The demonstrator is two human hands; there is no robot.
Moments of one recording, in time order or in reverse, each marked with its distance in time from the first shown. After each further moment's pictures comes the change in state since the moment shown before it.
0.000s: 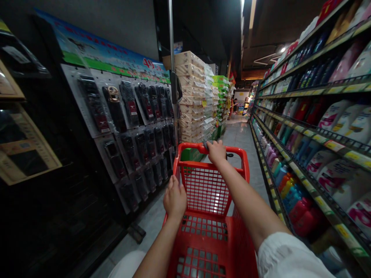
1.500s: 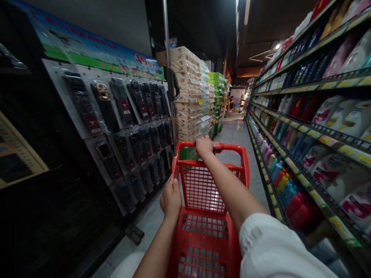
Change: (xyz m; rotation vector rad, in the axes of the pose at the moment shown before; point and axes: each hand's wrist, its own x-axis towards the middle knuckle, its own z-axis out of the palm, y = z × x) left_hand 0.007 0.001 0.000 -0.266 -0.012 -0.155; right_hand 0.031 -0.032 0.004 0.049 -0.039 -0.050
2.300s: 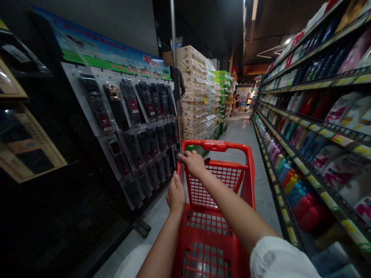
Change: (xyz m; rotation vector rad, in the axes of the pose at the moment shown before) left_hand -0.003 0.010 -0.013 -0.140 -0.016 -0.167; right_hand -0.069 -0.061 0.006 0.168 -0.008 -0.381
